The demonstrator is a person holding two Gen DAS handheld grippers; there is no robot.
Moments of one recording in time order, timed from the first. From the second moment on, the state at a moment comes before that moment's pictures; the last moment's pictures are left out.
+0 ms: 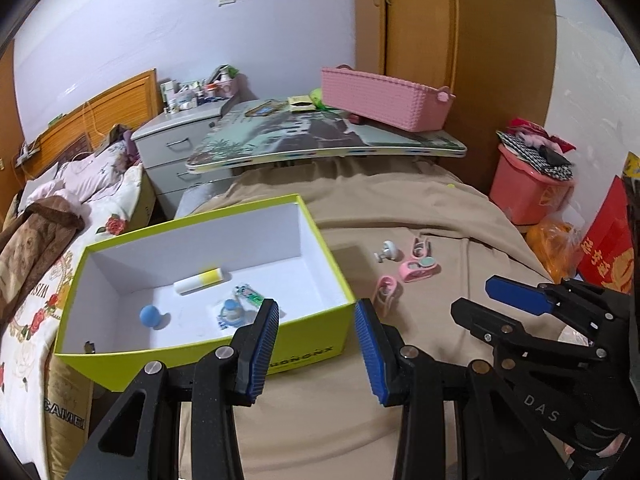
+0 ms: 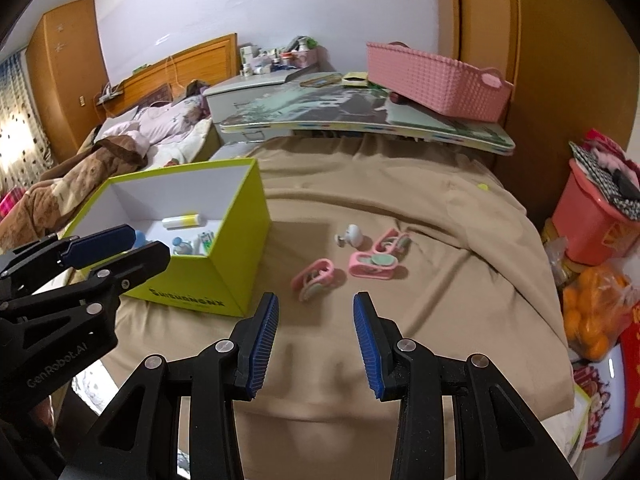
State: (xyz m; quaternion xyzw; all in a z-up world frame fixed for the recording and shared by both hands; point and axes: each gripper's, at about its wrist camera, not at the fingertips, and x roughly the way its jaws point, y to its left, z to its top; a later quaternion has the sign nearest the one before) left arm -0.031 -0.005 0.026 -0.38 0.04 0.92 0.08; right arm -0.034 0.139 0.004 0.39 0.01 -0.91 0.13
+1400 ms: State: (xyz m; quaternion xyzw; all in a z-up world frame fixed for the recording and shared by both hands) left arm -0.034 0.048 -0.011 -0.40 0.05 0.90 0.18; right arm -0.099 0.203 -0.059 0.41 -0.01 -0.90 0.16
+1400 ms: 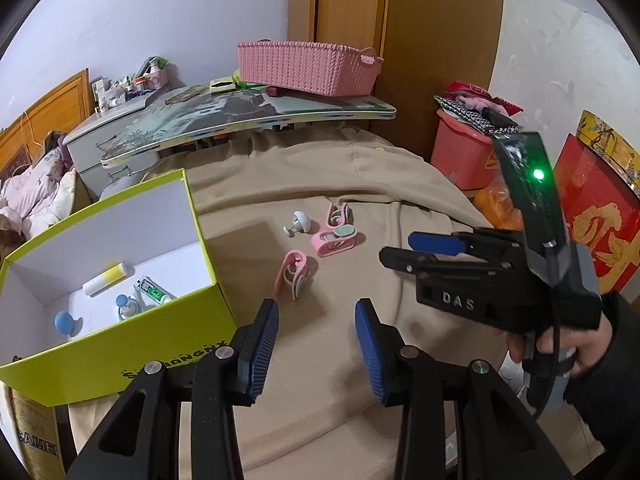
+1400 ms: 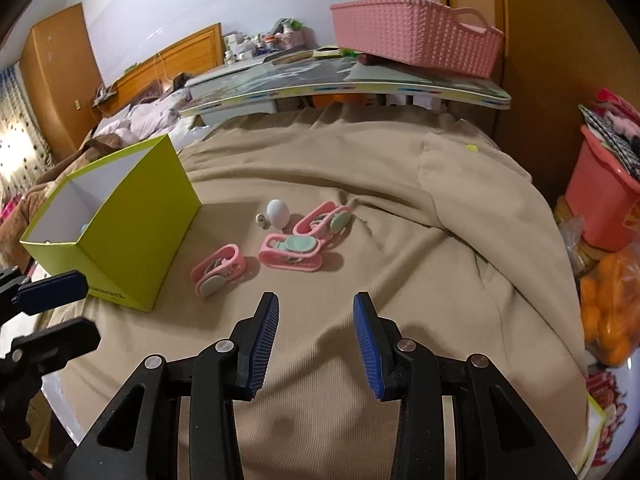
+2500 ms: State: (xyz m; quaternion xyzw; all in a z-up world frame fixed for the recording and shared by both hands) left arm -0.043 0.047 -0.036 -0.44 0.04 0.87 0.20; right arm -0.143 0.179 -0.076 0.44 0.02 -0.86 0.26
